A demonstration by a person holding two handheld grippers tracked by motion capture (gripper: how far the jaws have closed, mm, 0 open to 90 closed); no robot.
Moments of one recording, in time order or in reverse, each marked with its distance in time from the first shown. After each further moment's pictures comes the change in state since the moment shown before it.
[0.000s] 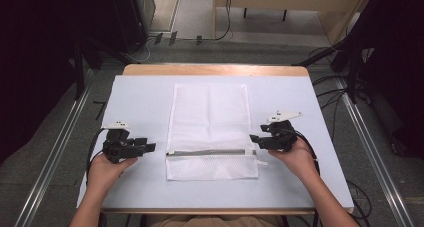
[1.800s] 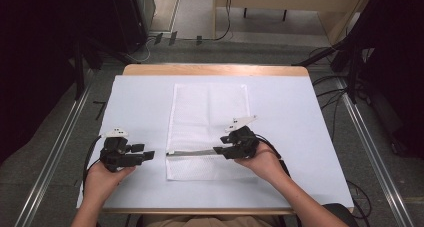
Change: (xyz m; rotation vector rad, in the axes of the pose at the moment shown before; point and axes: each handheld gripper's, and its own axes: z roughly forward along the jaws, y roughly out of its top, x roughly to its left) left arm -0.012 -0.016 -0.009 0.009 0.016 0.012; right arm 0.088 0.036 0.044 0.079 0.221 -0.152
